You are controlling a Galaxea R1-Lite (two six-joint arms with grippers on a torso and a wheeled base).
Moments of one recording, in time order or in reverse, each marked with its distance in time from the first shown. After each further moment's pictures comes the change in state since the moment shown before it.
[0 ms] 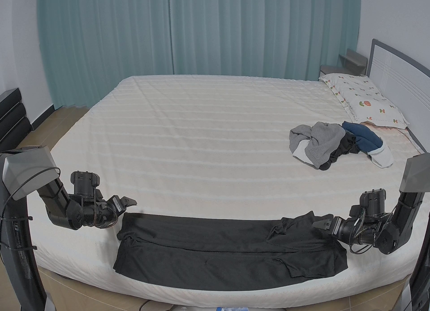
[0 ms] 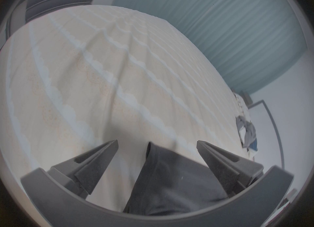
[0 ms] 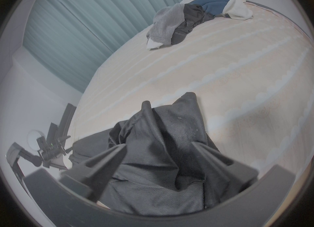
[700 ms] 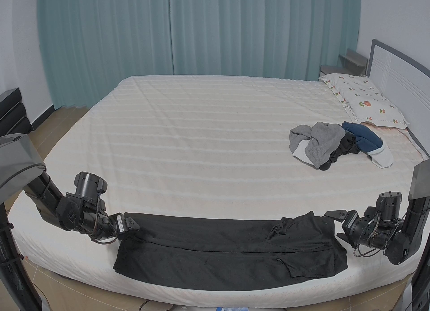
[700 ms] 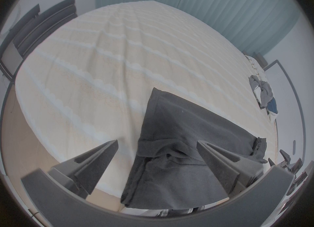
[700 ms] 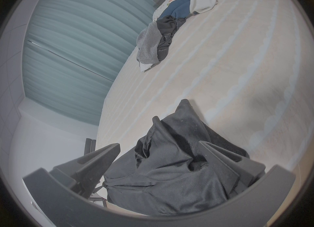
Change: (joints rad) left arm -0.138 -0.239 0.097 0.399 0.160 0.174; right arm -0.049 -0.043 0.183 -0.294 0.047 0.333
